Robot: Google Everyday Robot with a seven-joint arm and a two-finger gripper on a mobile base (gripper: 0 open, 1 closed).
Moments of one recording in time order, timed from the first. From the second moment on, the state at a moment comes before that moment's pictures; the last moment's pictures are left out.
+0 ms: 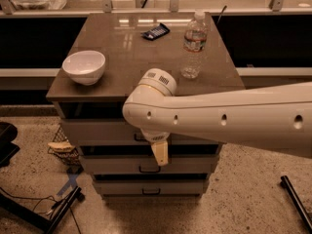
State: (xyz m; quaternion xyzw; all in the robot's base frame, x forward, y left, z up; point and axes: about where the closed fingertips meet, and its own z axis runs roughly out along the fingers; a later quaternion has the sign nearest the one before) arm 0.540 -0.008 0.681 -0.76 0.63 -0.15 0.09
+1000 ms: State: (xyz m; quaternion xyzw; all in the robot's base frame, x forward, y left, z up) arm 0.506 -0.015 0.670 -0.71 0.69 -0.10 0.09
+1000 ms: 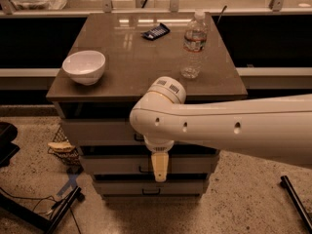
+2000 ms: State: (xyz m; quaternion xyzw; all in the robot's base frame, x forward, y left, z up) arm 0.495 -0.018 0.582 -0.69 0.72 -0.01 0.08
